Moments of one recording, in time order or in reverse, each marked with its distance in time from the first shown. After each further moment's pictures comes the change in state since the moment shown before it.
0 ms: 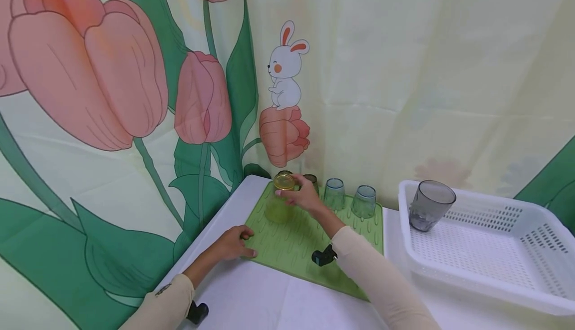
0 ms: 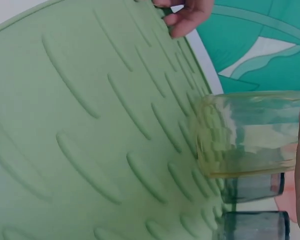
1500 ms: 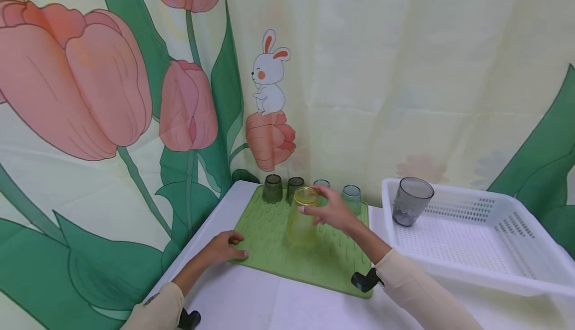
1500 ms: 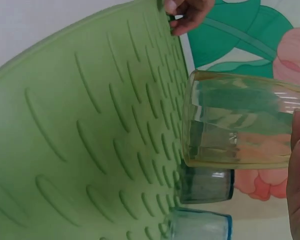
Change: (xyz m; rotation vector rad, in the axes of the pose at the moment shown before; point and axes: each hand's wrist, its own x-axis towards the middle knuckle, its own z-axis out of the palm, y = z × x) left_hand -0.005 0.004 0.000 -0.031 0.020 0.000; right_hand -0.100 -0.036 -0.071 -0.175 0.001 -0.044
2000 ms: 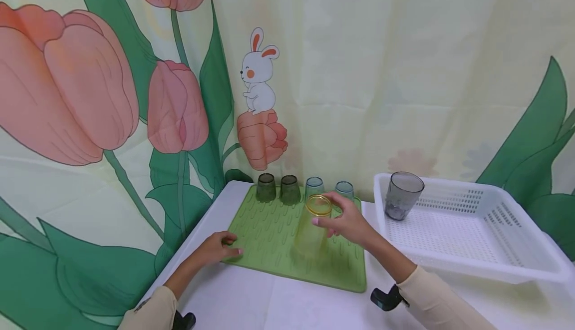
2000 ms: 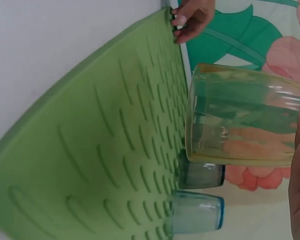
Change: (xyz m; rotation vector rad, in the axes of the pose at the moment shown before) left_hand -0.002 0.001 -0.002 0.003 -0.017 0.002; right_hand -0.053 0.004 -0.024 0.032 0.029 -0.045
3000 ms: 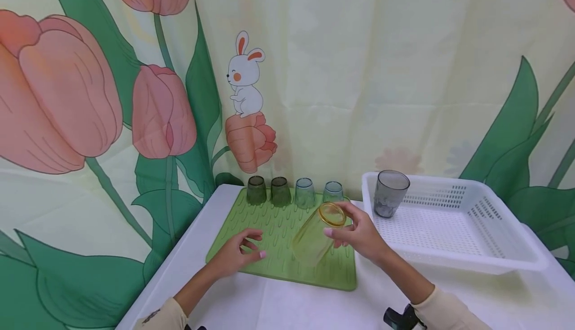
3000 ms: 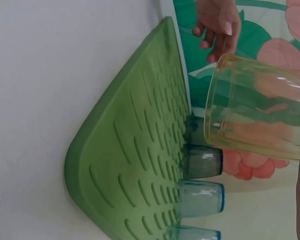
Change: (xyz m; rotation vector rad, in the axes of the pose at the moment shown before) left_hand -0.017 0.070 0.035 -0.249 -0.124 0.327; right_hand -0.052 0.002 -0.022 0.107 0.058 -0.074
